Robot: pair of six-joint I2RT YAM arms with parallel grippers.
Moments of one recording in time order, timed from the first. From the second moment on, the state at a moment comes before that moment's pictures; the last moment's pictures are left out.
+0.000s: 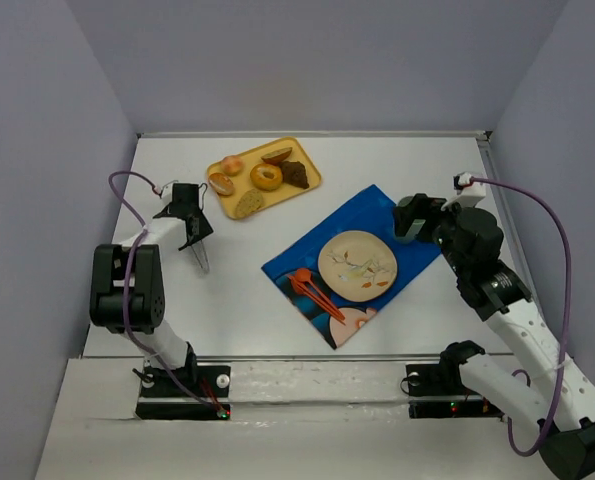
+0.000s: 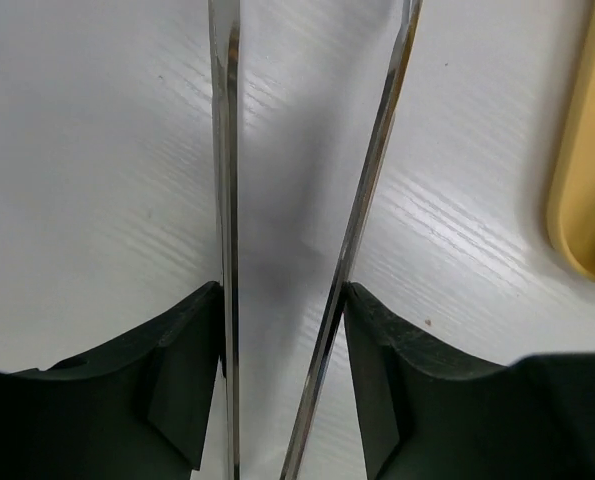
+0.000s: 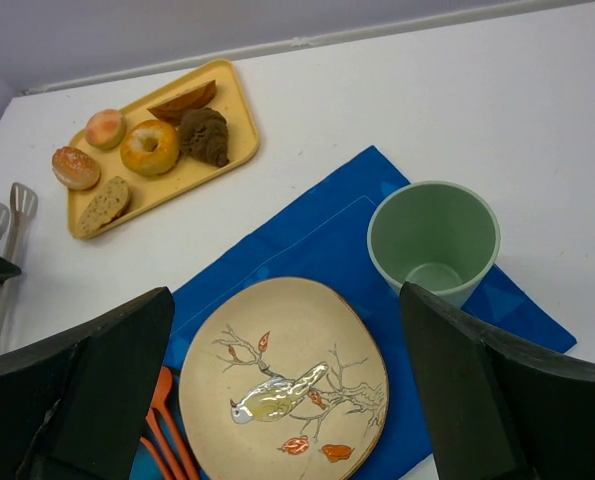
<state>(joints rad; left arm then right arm) -0.04 1.67 0.92 -0.21 -0.29 -0.52 0.38 0.79 0.79 -0.19 0.18 0.34</state>
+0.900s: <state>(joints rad) -0.24 1.23 0.89 -0.25 0.02 -0.56 0.38 0.80 0.77 -0.19 0.18 0.35</state>
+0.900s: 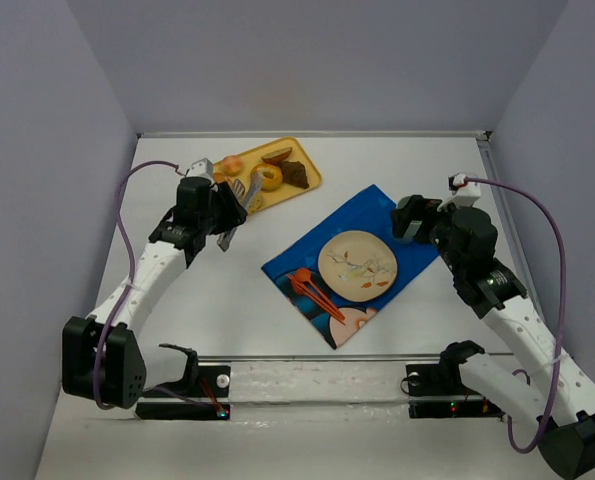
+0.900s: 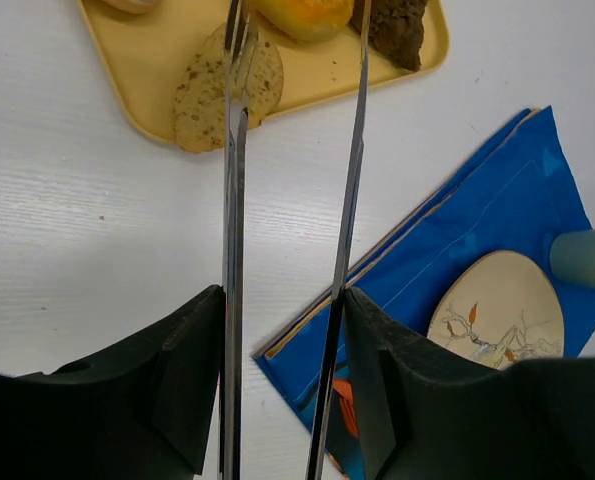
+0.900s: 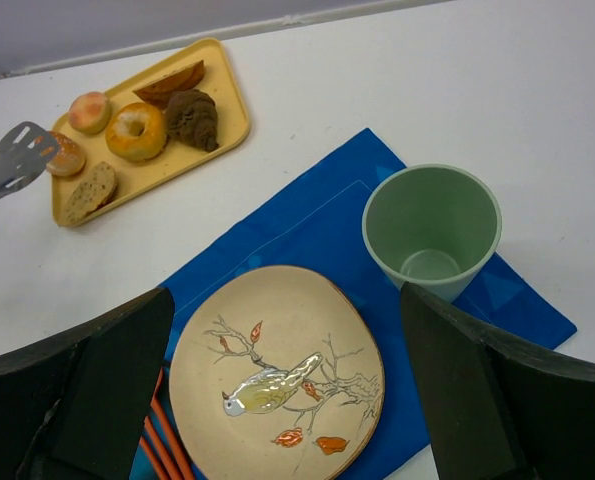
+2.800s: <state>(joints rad) -0.41 1.31 1.10 -0.36 -0.14 -0.36 0.37 0.80 0.77 -0.19 0.22 0.35</state>
